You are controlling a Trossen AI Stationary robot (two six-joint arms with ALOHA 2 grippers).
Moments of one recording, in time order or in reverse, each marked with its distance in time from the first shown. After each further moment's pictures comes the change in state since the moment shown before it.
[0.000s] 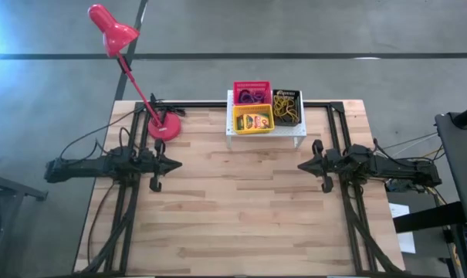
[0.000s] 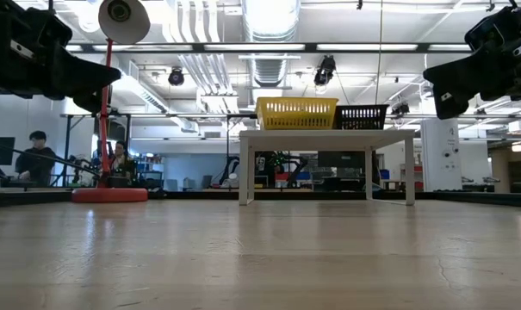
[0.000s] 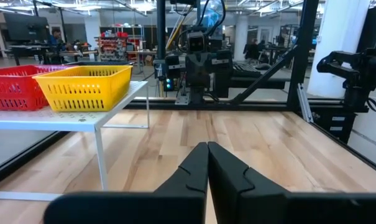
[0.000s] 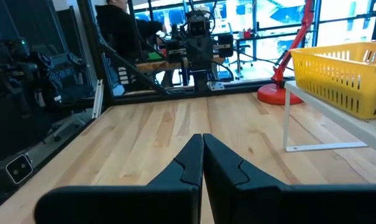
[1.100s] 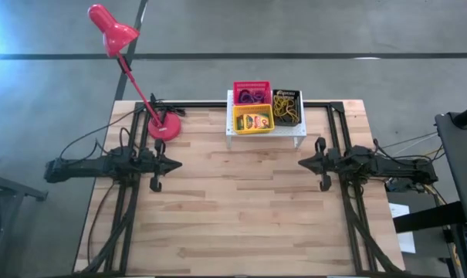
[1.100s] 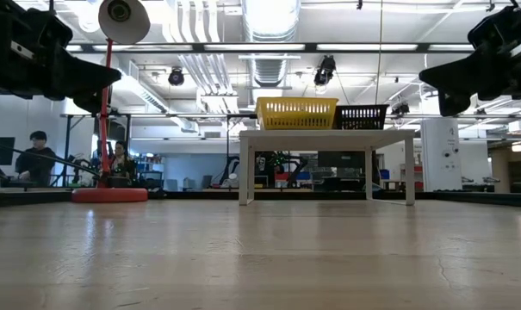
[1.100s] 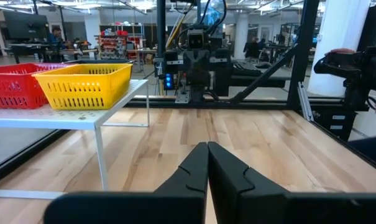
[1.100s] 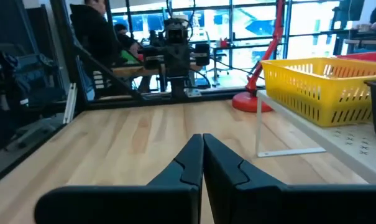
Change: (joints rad) left arm 0.000 0.005 0.000 -0.001 -0.001 -0.001; right arm 0.056 -0.048 -0.001 -0.027 0.156 -0.049
